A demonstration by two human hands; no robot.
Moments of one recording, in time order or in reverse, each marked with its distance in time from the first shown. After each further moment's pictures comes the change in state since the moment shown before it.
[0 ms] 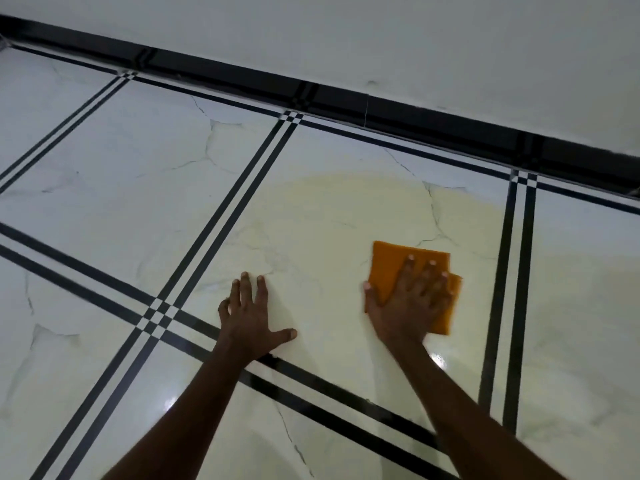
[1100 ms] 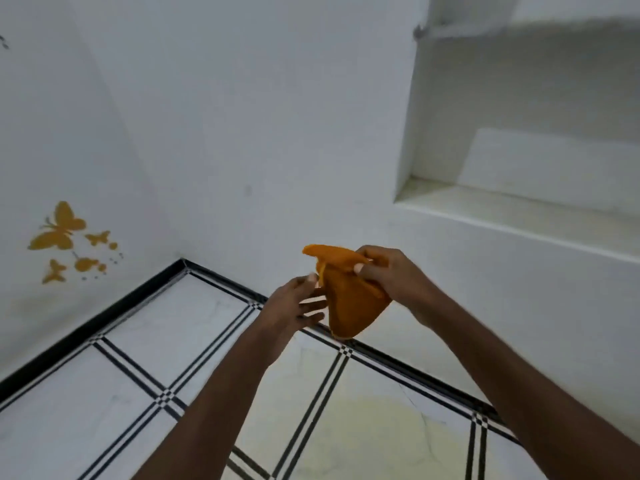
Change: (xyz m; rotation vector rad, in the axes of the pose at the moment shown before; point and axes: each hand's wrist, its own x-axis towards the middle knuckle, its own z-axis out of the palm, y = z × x) left_hand -0.334 -0.004 -0.786 -1.575 0.098 0.222; right_hand -0.048 -0.364 -0.889 0.822 -0.401 -0.681
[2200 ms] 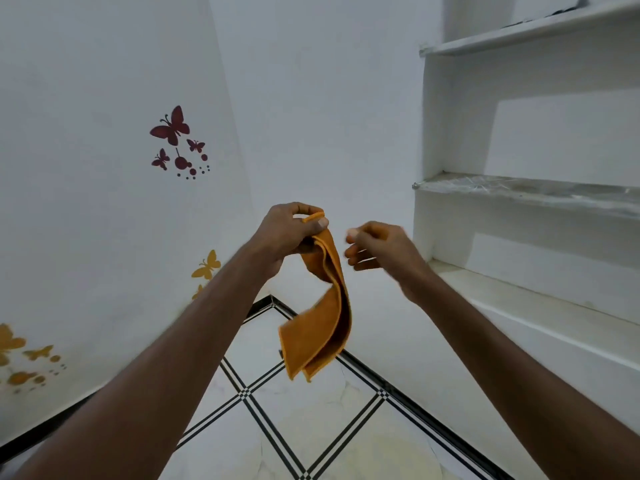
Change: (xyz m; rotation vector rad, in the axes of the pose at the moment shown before) left_hand -0.361 0.331 0.174 0.344 0.449 0.431; right_hand -0.228 -0.296 -0.163 0.258 -0.063 -0.302
